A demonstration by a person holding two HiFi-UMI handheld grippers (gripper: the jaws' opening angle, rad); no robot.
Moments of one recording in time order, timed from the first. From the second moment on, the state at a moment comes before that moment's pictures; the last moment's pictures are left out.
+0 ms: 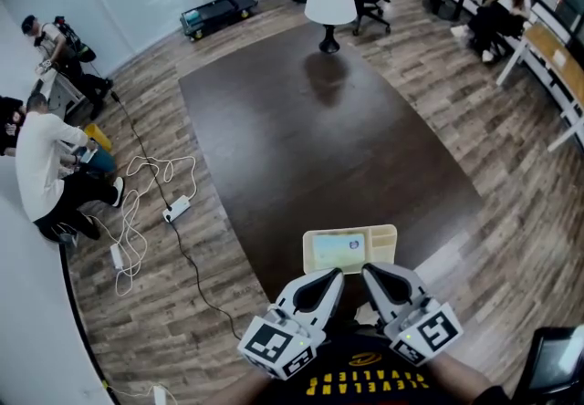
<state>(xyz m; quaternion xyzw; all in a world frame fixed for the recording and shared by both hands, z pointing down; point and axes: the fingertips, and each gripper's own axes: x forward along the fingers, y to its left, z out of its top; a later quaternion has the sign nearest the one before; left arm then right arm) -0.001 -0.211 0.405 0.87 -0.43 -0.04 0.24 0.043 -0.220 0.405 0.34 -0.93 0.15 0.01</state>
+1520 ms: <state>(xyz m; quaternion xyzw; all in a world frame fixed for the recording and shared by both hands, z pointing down) 0.006 -0.204 0.400 0.88 -0.42 -0.04 0.22 0.048 -0.211 0.398 0.34 -0.93 0.14 0.01</state>
